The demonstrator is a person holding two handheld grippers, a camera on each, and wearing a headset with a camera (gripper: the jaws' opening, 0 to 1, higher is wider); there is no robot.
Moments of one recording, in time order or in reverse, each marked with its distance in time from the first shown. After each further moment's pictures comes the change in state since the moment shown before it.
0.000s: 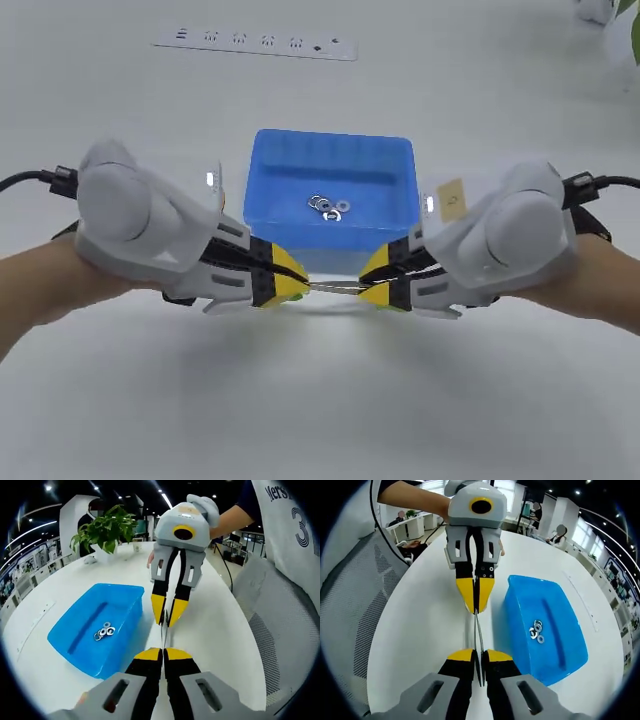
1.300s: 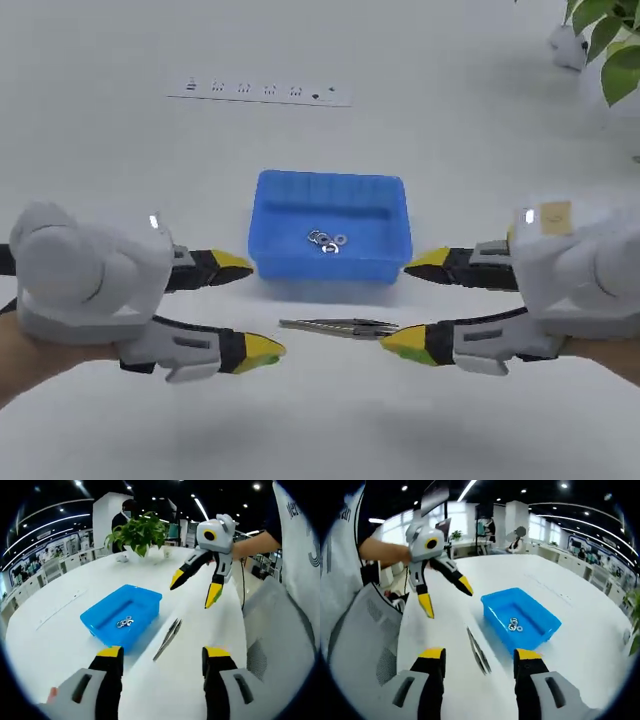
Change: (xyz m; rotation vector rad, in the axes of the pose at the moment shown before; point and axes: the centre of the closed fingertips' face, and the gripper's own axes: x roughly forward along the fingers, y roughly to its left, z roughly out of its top) left arm -0.065 -0.016 0.022 -0.203 -0.099 0.237; right arm -0.087 0.009 0.018 0.439 -0.322 -0.211
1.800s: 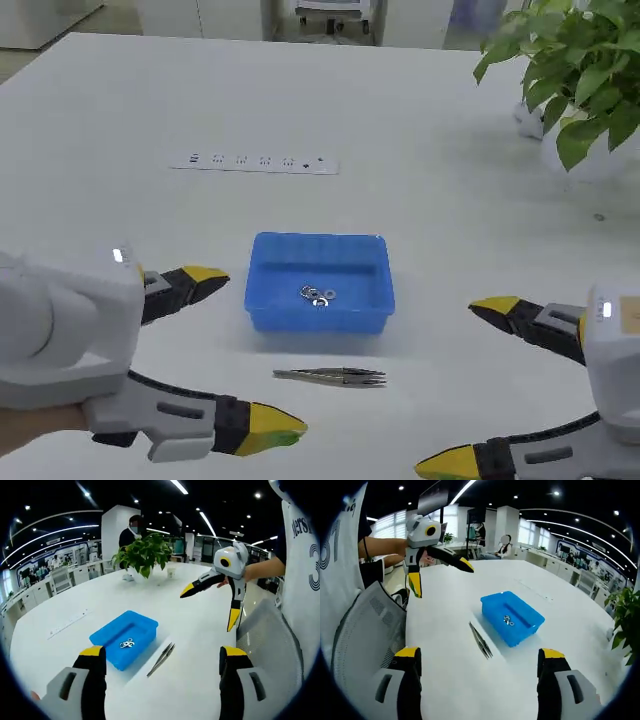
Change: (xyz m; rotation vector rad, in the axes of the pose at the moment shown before) left arm -0.027 -0.019 0.053 0.014 -0.090 0.093; right arm -0.046 0.020 -0.003 -0.085 0.017 -0.124
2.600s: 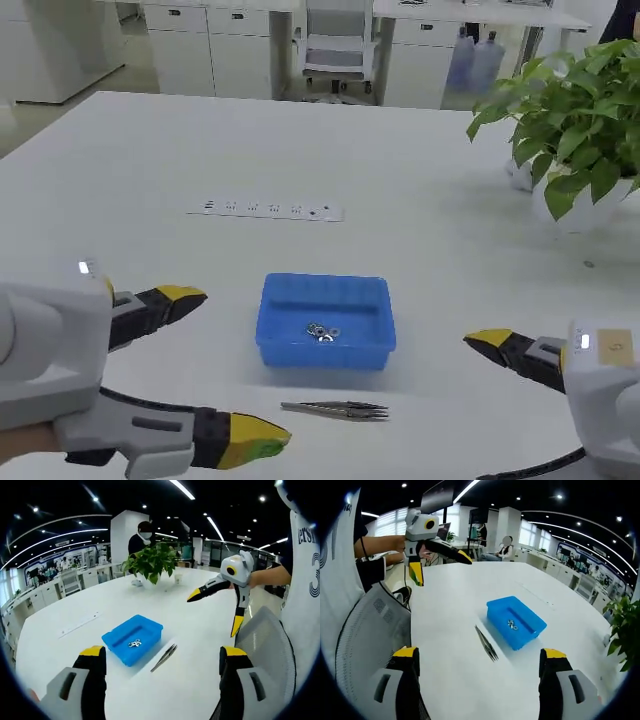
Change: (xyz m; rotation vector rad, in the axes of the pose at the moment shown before) left arm -0.033 -0.007 0.007 -0.002 -0.011 0.068; right arm -0.006 0.021 0.007 -0.062 0.037 -0.002
